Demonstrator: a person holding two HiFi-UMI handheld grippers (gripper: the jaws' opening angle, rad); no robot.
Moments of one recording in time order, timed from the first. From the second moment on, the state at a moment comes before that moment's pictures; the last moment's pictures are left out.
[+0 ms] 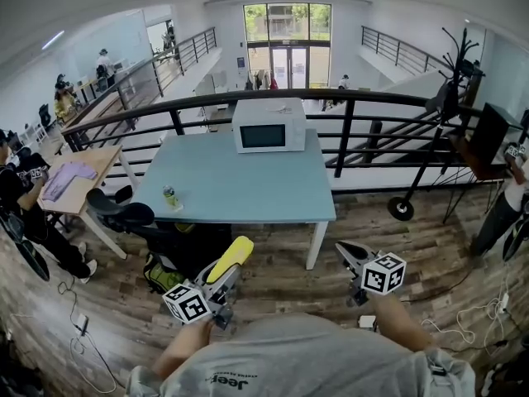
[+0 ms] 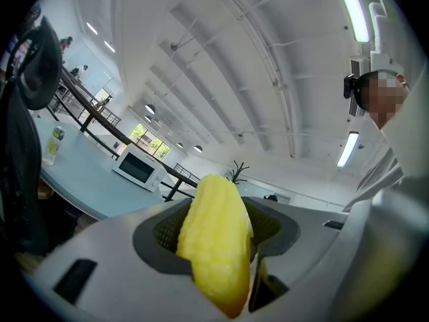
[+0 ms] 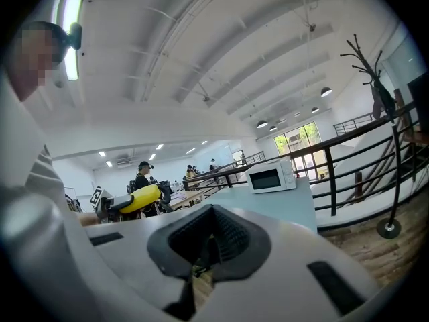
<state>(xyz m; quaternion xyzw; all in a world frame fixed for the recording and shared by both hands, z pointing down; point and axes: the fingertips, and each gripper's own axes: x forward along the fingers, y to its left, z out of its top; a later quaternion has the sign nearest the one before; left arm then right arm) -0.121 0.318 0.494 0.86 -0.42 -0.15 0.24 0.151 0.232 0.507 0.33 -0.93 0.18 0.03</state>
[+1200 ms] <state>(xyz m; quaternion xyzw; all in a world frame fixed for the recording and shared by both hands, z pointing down) -0.028 0.274 0.517 0.85 -0.43 -0.16 0.26 0.226 0.187 0.525 0.30 -0.94 0.18 0.05</state>
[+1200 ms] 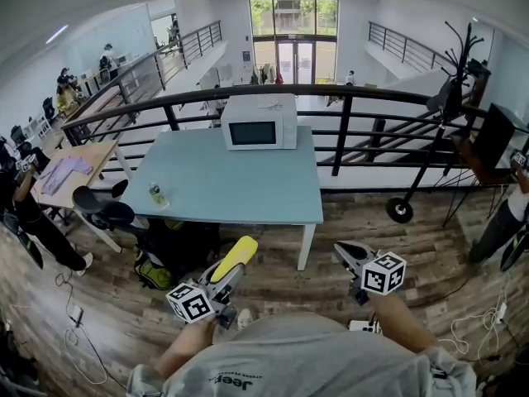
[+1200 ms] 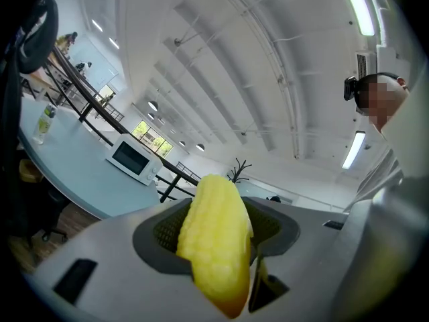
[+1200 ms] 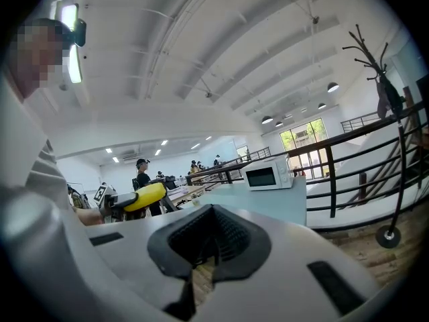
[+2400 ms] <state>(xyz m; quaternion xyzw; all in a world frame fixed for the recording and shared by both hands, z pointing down) -0.238 0.048 0.506 0.91 -0.34 -0.10 0.22 -0.004 -0.029 0.505 0.37 -0.91 0.18 0.04</state>
